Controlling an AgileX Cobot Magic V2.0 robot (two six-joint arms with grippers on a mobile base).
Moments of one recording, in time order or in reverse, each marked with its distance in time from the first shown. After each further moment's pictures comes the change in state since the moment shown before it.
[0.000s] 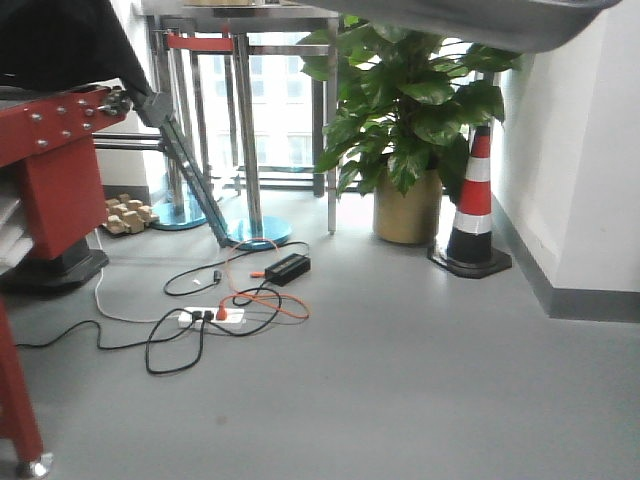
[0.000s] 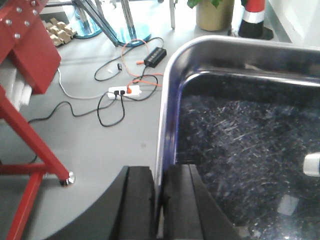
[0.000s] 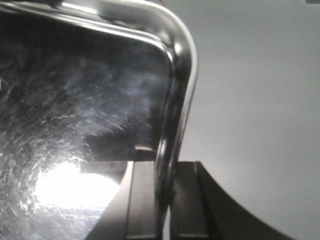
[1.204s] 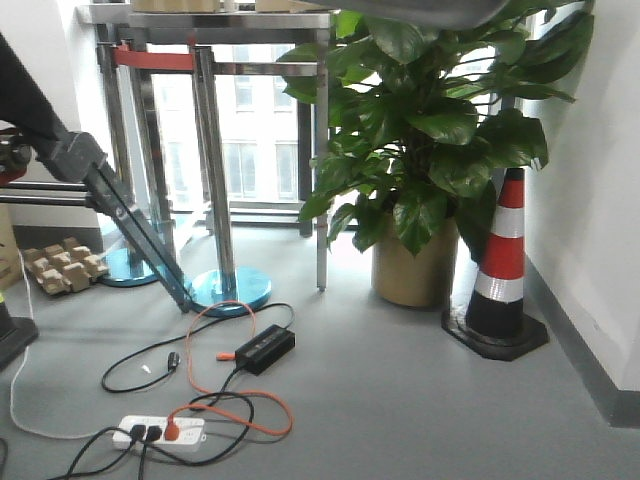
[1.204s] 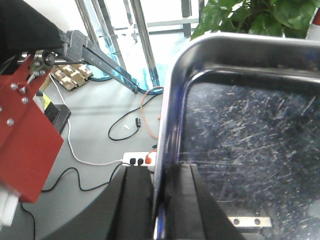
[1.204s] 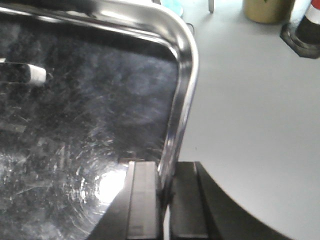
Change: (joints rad) left arm 0.006 -0.012 0.000 0.034 0.083 0.000; right arm -0.002 0.002 0.009 -0.011 -0.161 -0.007
